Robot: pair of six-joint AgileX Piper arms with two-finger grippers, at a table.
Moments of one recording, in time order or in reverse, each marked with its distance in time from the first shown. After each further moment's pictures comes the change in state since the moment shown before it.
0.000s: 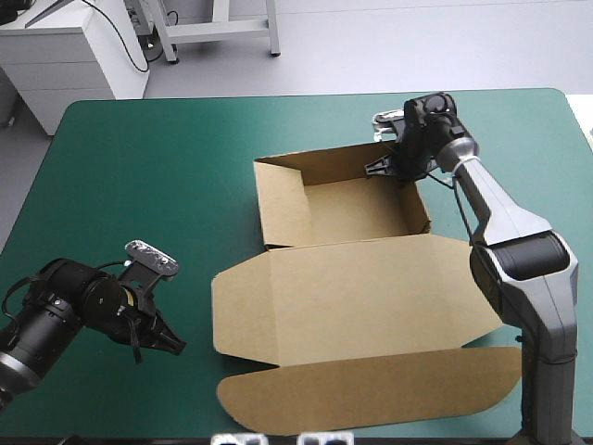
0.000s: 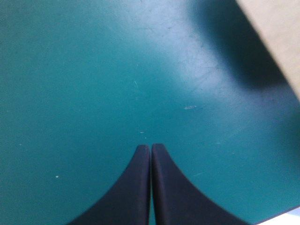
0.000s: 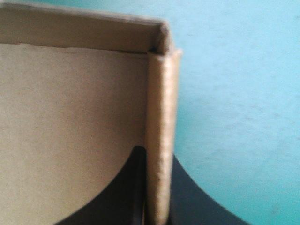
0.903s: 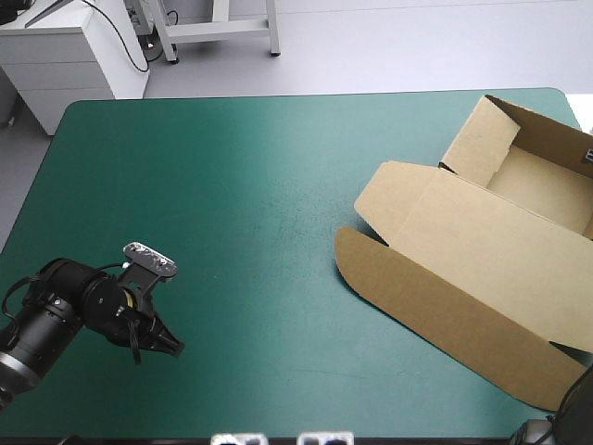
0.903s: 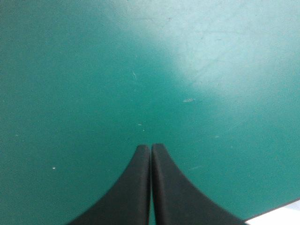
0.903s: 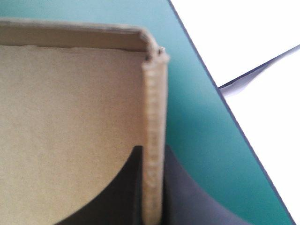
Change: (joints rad) left arm 0.000 0.000 0.000 0.000 0.024 -0.018; right arm -0.815 0.000 -0.001 0.153 0.000 -0.055
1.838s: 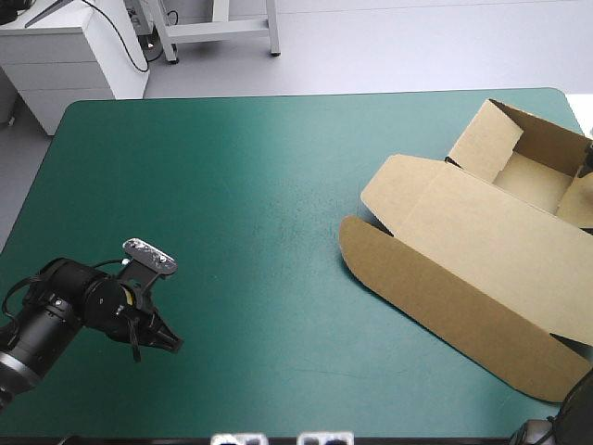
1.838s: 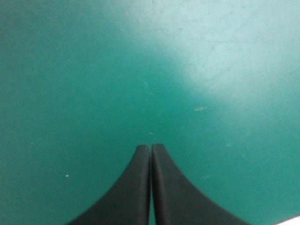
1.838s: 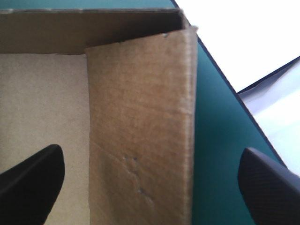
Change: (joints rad) left arm 0.000 0.000 0.000 0.030 -0.031 0.008; right arm -0.021 -0.022 0.000 0.087 -0.014 0.034
